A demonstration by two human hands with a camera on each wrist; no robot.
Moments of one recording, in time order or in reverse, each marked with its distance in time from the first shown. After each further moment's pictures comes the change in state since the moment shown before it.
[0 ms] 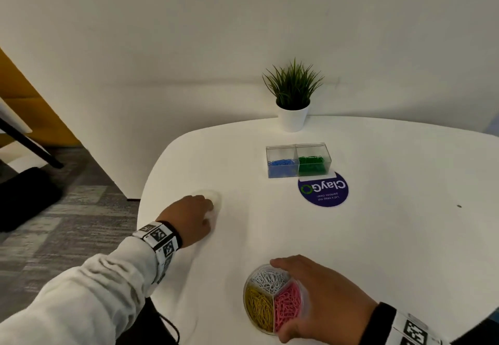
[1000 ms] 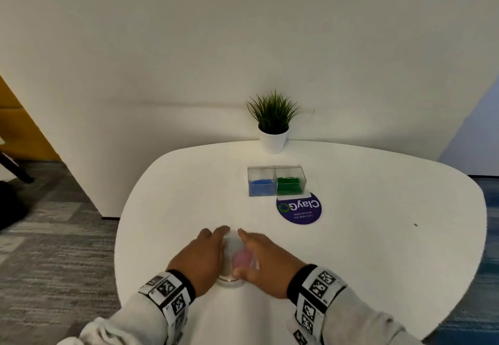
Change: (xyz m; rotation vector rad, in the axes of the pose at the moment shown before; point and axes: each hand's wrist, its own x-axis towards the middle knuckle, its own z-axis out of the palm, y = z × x) left_hand -0.044 0.087 0.013 -0.402 -0.012 0.010; right_hand 0.062 -0.008 -0.015 0.059 0.101 0.035
